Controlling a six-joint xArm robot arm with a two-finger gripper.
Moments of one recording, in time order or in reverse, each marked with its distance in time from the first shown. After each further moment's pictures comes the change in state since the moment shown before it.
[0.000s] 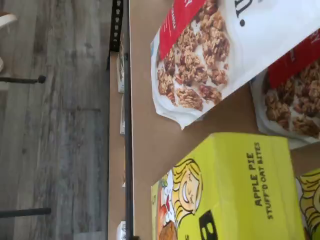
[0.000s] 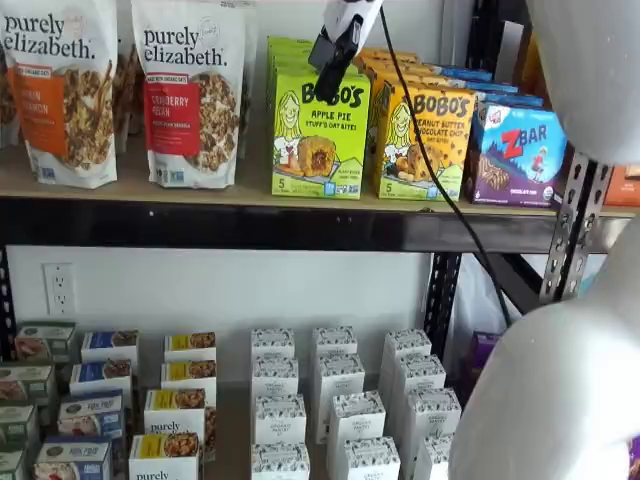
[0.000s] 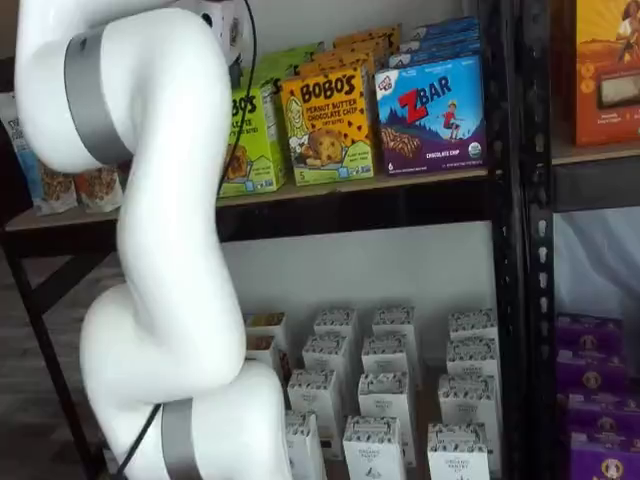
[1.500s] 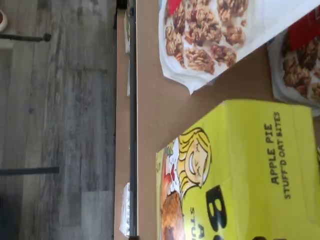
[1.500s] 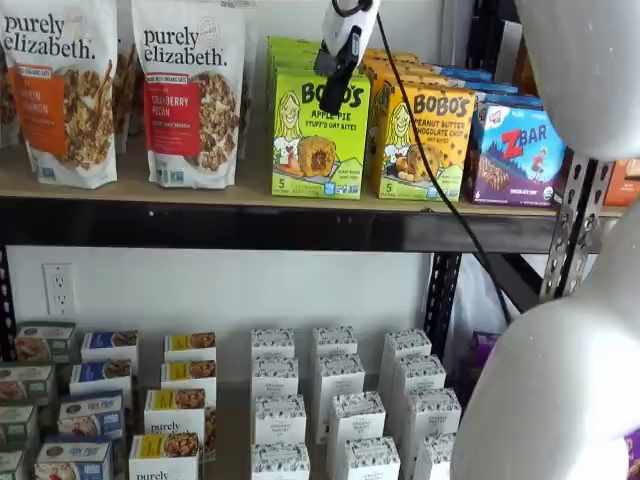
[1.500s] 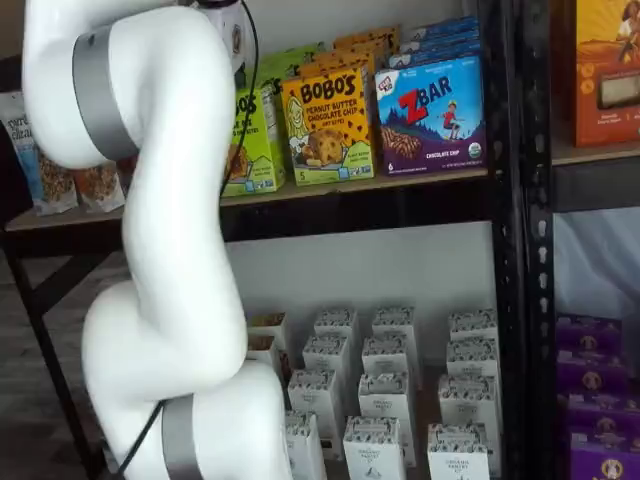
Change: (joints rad) arm 0.039 0.044 -0.039 -0.125 0.049 0.027
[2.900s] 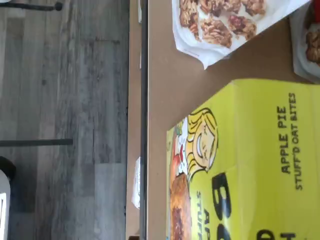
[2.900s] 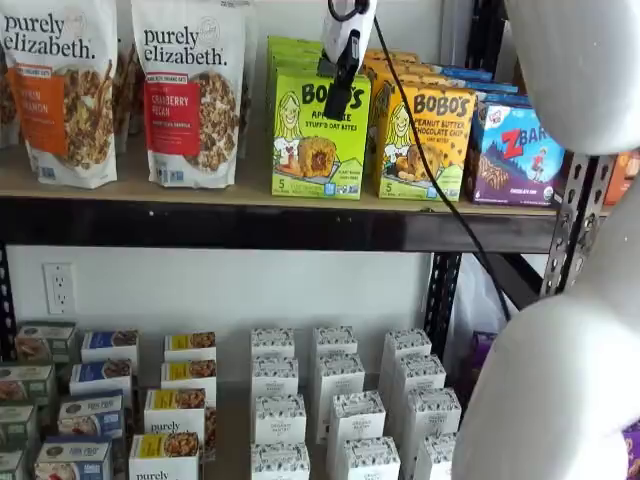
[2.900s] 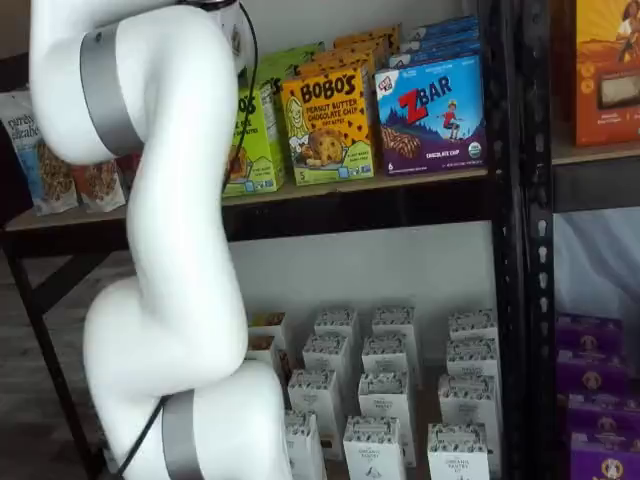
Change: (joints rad) arm 0.029 0.045 -0.057 -0.078 0.073 0.022
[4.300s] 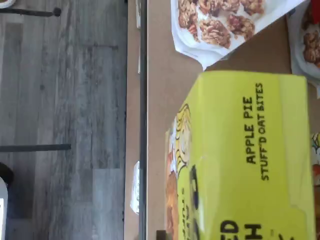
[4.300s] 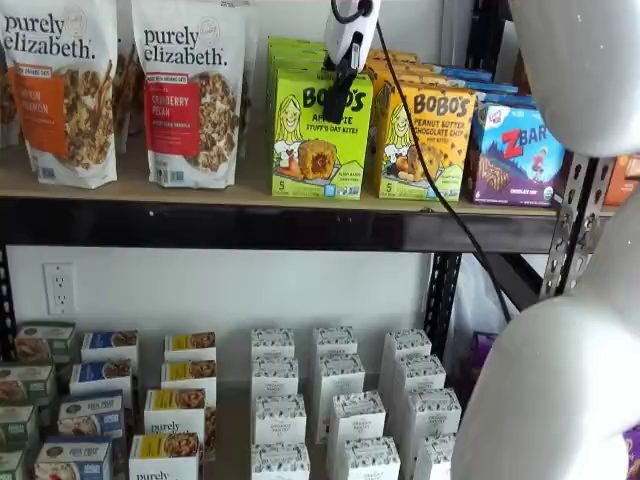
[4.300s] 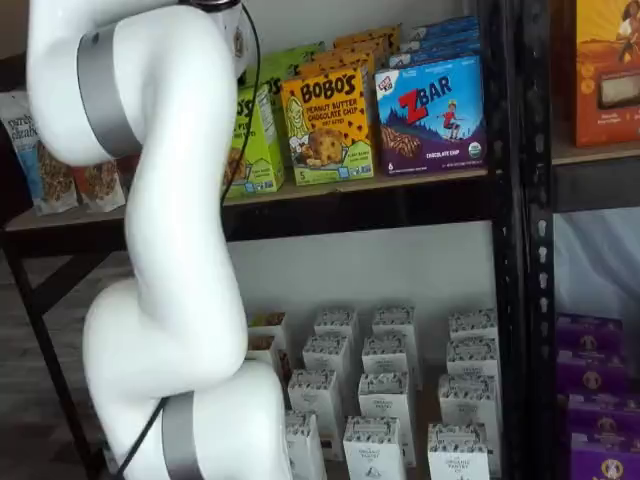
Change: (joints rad) arm -0.016 -0.021 0.032 0.023 -0.024 -0.015
